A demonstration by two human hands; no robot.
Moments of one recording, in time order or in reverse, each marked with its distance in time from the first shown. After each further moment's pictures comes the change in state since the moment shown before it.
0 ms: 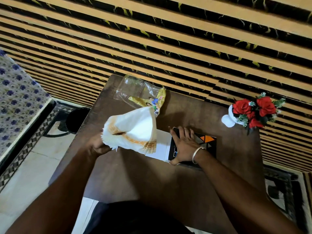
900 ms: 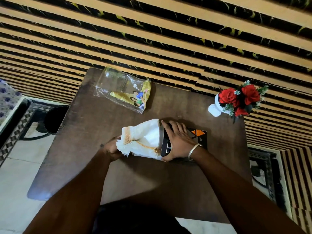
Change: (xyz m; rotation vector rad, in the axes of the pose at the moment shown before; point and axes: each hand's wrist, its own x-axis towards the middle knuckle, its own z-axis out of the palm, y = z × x) left_hand 0.040 -0.060 0.074 0.075 0.000 -0.247; right_hand -0.017 0.012 -0.001 0.144 0.105 0.002
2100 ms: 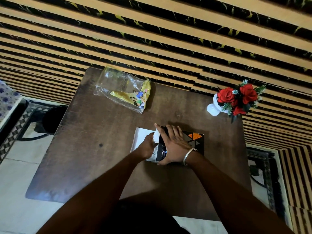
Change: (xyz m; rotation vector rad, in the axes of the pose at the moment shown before) left_hand 0.016 -0.032 0.086 1.019 -0.066 0.298; right_hand -0.009 -0.018 0.011 0.000 -0.005 -0.012
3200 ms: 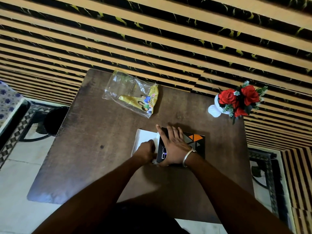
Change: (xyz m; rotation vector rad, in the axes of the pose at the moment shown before) left_hand 0.008 -0.014 0.007 0.277 0.044 -0.038; right_hand 0.009 0.000 0.004 -0.016 -0.054 0.037
